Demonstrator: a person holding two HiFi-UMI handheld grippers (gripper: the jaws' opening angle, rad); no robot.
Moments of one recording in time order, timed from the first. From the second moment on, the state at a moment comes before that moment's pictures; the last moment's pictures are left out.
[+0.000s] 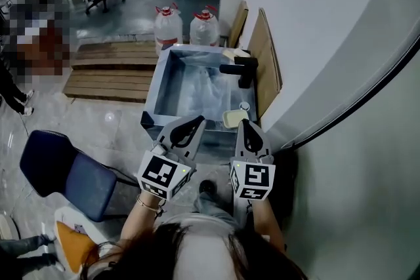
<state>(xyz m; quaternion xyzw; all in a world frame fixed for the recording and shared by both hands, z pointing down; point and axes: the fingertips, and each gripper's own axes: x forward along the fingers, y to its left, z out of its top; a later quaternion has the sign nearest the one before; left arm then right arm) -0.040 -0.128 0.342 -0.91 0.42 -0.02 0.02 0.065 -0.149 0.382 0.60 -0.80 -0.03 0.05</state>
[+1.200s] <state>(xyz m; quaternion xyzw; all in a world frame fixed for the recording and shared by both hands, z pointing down) -0.064 -0.050 0.321 -0.89 0.45 0.00 0.05 0.051 -0.054 0.334 0.60 -0.79 -0.09 0.02</state>
